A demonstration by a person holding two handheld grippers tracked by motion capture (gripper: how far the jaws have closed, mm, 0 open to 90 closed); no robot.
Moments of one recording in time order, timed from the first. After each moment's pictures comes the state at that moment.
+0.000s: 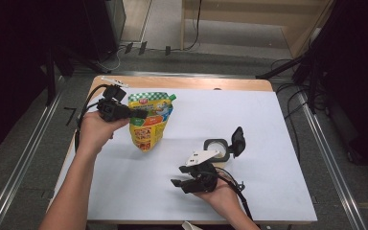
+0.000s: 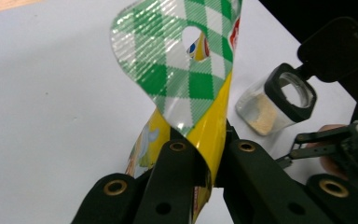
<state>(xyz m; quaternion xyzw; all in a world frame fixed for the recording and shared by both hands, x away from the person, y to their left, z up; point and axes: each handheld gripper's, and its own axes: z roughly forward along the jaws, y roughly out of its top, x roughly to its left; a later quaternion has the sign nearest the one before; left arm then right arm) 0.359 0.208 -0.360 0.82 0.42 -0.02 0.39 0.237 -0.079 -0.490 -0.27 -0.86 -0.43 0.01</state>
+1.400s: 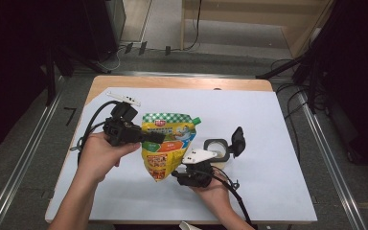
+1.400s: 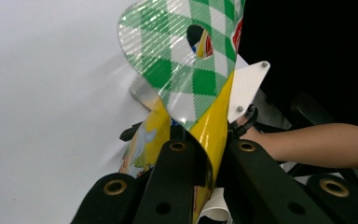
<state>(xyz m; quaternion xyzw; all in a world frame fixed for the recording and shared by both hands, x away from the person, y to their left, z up) 0.276 0.158 -0.322 0.82 0.37 -0.11 0.42 0.245 -0.068 -0.504 -0.28 -0.84 -0.46 -0.09</state>
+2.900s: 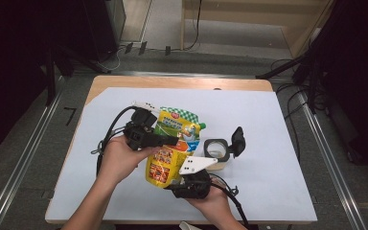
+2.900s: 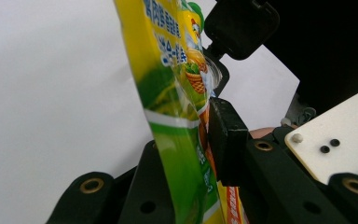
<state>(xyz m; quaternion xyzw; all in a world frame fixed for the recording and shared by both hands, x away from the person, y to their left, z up) 0.284 0.123 -0.351 0.84 0.37 -0.05 0.40 0.212 -0.061 -0.472 -0.22 -0.83 -0.51 -0.01</state>
